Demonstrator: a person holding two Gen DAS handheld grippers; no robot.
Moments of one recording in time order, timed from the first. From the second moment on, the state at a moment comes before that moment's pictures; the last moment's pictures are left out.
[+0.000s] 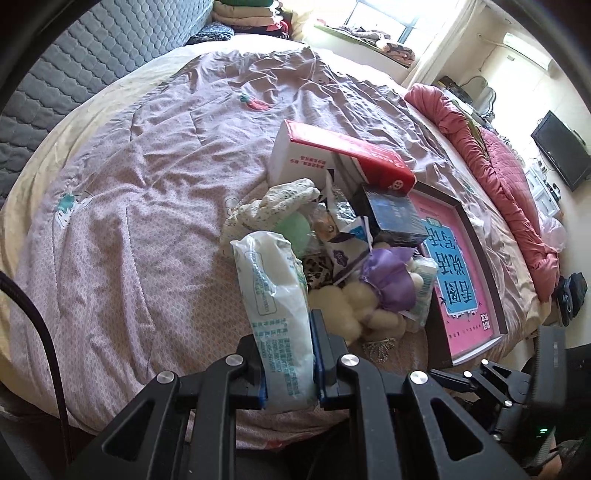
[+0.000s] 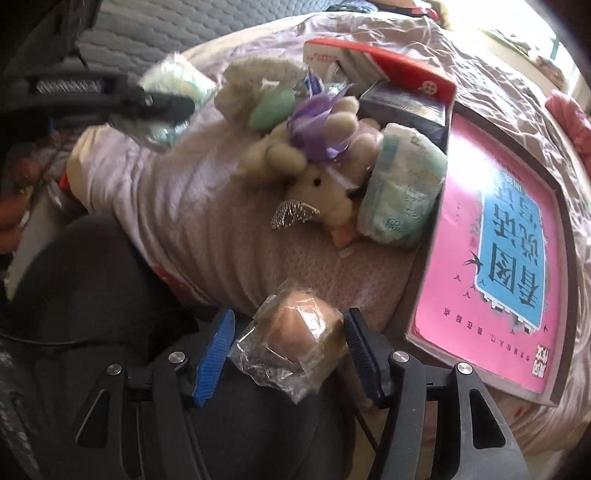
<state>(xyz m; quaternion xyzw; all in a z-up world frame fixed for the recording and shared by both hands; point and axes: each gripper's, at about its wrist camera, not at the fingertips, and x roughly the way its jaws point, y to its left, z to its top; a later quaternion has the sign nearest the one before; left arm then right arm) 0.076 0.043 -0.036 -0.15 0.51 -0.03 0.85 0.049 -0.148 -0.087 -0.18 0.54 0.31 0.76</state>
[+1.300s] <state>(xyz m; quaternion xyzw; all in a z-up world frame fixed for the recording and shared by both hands) 0.110 -0.111 0.021 -0.05 0.48 -0.12 0.87 0.144 -0.270 0.034 0.01 0.43 0.23 0.88</state>
